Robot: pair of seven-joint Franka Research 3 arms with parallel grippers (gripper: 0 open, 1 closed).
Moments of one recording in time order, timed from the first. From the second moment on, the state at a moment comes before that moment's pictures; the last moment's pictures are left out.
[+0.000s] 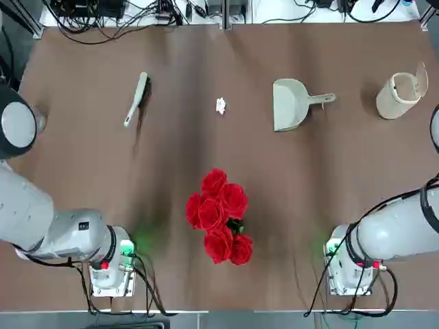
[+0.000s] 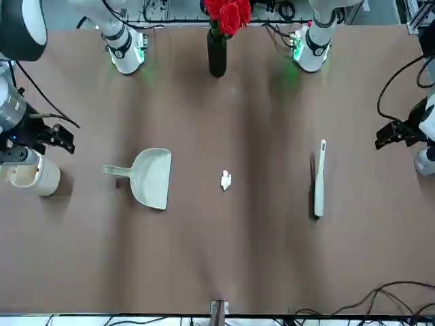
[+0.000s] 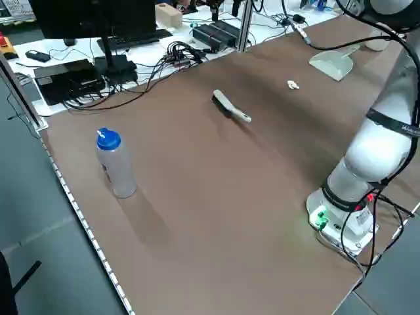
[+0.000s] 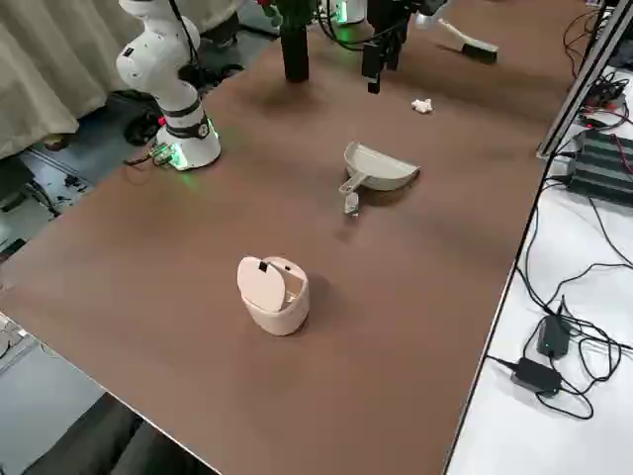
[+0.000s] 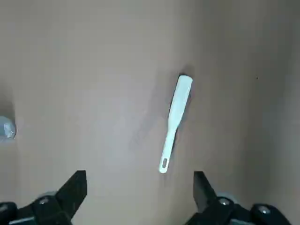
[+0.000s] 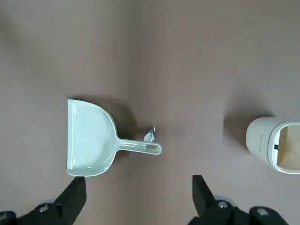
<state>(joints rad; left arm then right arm) 0.09 0.12 -0.11 -1.51 0.03 1.62 -0.07 0.12 0.10 -0.07 -1.57 -0.01 1.70 0.04</state>
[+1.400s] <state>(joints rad) 0.09 0.24 -0.10 -1.78 0.03 1.93 -0.07 0.12 0.31 -0.07 -1.59 0.05 1.77 -0.77</state>
